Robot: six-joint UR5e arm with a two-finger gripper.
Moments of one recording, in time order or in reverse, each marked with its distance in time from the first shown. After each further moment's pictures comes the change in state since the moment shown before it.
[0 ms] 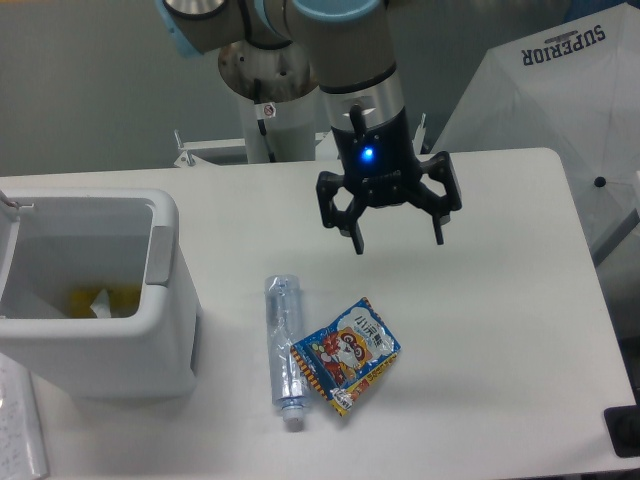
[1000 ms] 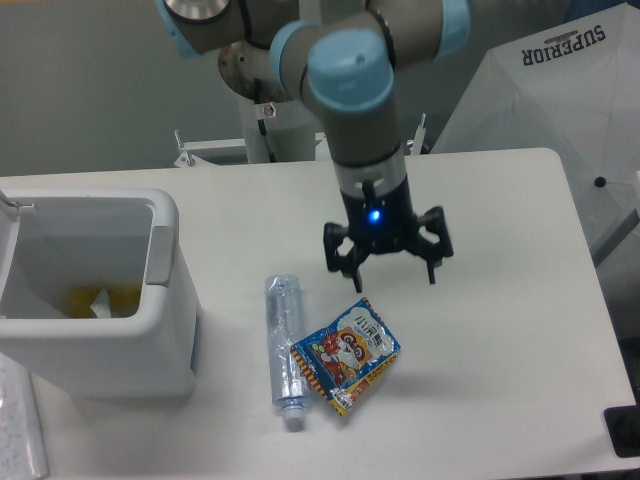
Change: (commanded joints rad) arm -0.070 -0.204 -0.084 0.103 -0.009 -0.228
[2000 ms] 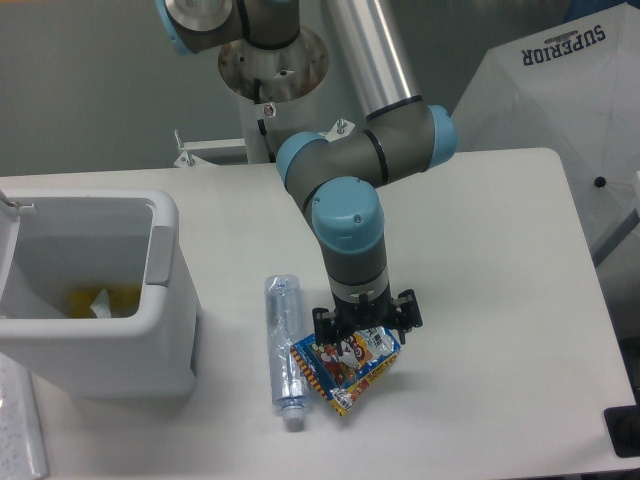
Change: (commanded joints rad) arm 0.046 -0.140 0.006 0.028 0.040 0.267
